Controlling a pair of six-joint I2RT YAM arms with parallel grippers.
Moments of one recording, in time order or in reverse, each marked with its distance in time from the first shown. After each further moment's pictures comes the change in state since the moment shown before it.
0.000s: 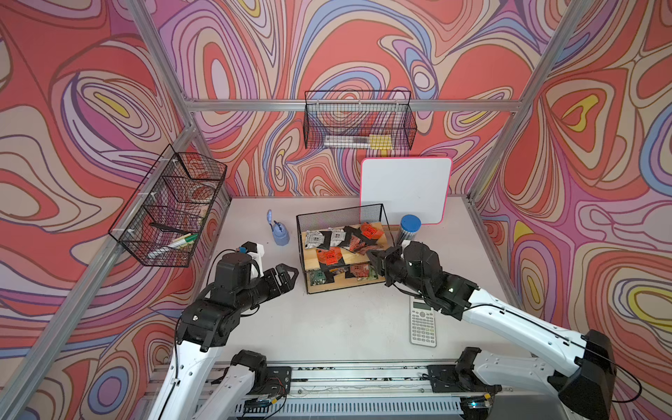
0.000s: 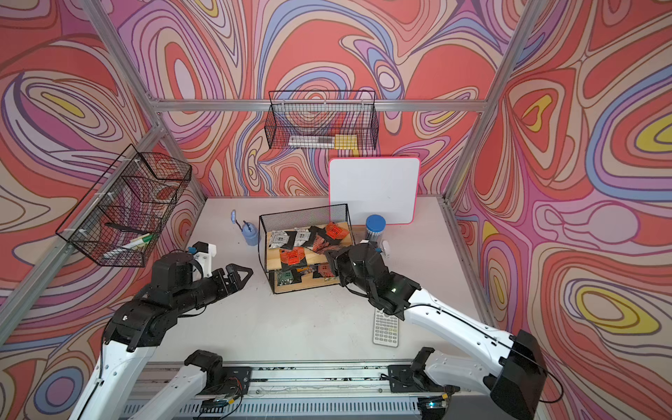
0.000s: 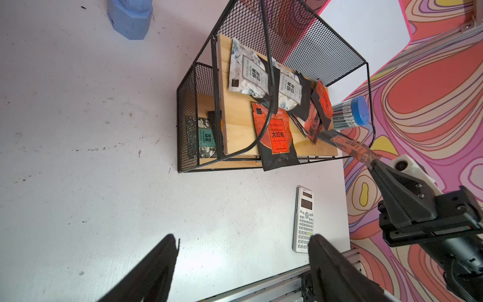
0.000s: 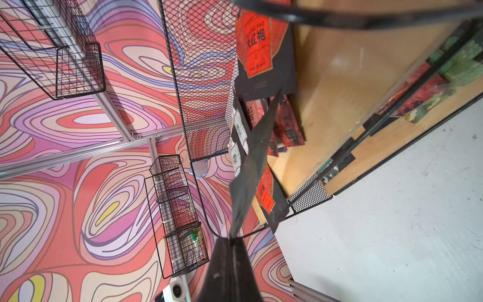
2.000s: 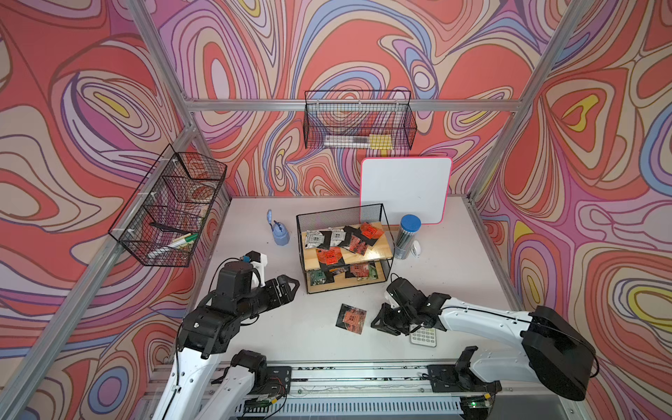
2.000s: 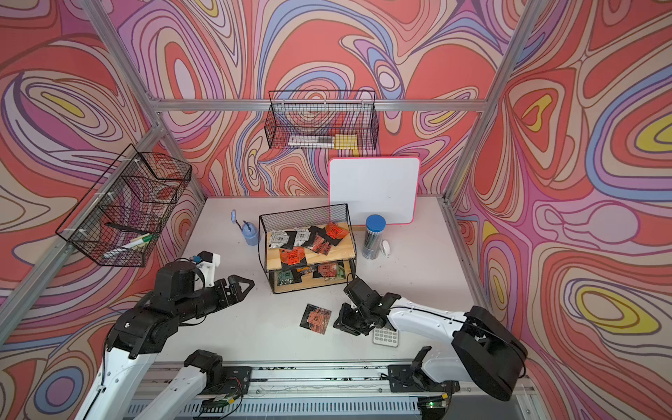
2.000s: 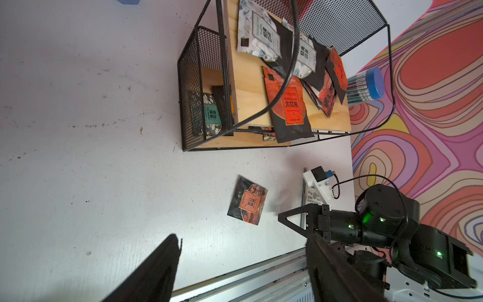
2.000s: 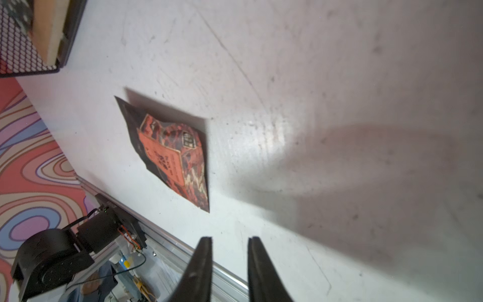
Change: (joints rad) left arm 0.000 -0.038 -0.071 -0.040 0.036 0.048; right arm -0.014 0.164 -0.338 -0.243 -0.460 -0.641
